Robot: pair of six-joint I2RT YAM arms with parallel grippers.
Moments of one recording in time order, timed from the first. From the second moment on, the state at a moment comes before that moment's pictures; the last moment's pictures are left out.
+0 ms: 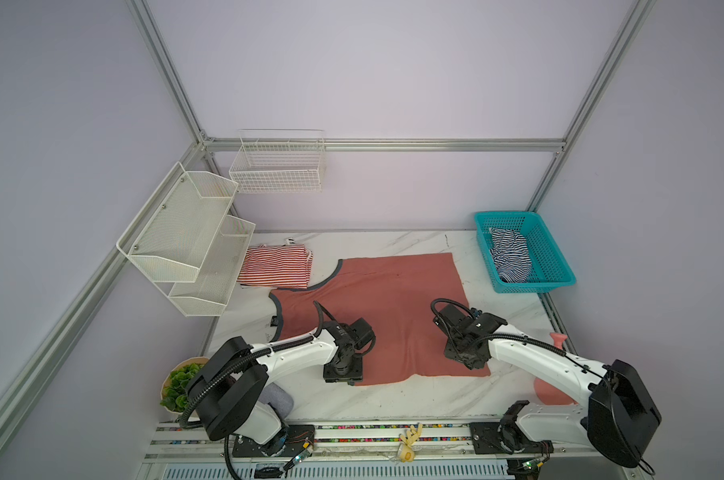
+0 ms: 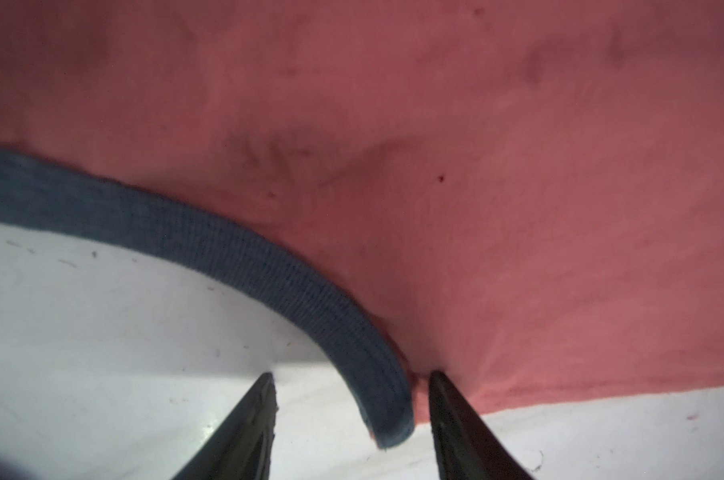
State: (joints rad) left arm -0.82 1.50 0.83 -0.85 0.02 -0.87; right arm 0.70 1.29 0.80 -0.95 0.29 1.10
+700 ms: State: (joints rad) left arm -0.62 1.51 0.83 -0.81 -0.04 -0.89; right arm 0.71 1.31 0.69 -0.86 0.25 1.17
